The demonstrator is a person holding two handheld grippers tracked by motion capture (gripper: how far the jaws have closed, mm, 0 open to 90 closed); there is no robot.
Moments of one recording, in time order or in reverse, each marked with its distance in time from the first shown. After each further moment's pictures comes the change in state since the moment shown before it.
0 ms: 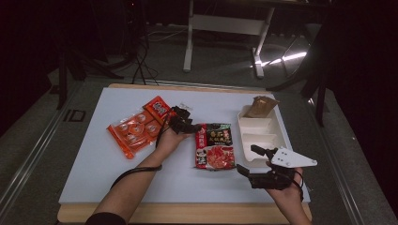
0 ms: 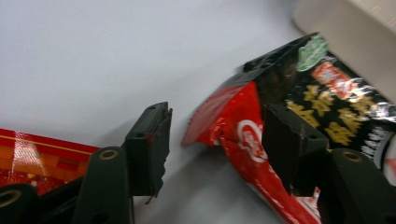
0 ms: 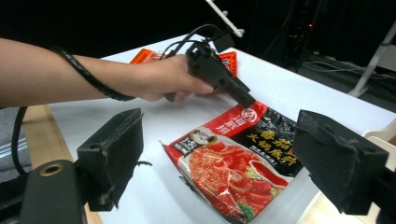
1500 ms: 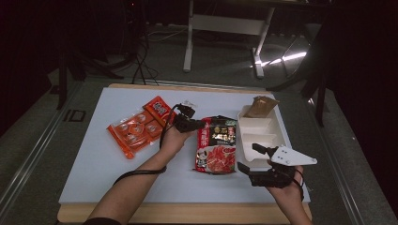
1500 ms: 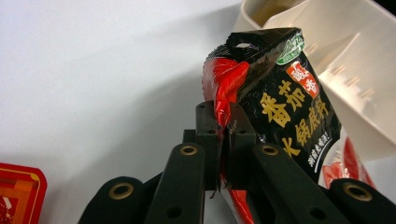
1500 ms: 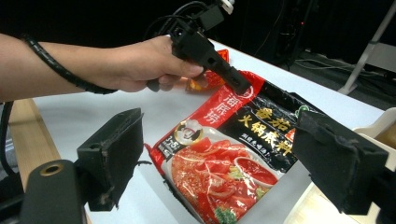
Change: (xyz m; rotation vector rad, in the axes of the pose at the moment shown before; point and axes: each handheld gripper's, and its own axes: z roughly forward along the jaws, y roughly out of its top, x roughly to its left) left arm -0.034 0.019 -0.032 -0.042 -0.116 -0.007; right arm -0.004 0.002 0.001 0.009 -0.033 -0.001
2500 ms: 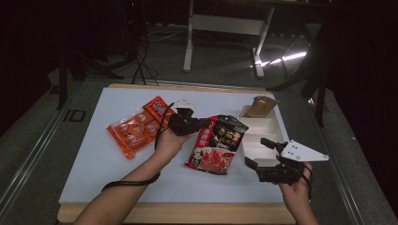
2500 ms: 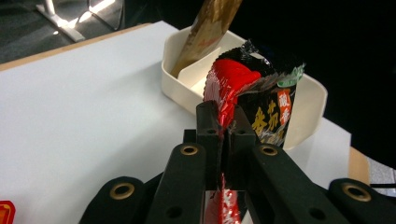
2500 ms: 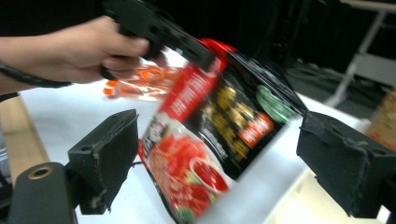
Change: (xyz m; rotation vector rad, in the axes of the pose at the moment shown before) left arm -0.050 0.010 -0.070 -0.151 -0.117 0.114; right arm -0.013 0.011 -0.014 -0.032 -0.024 0.002
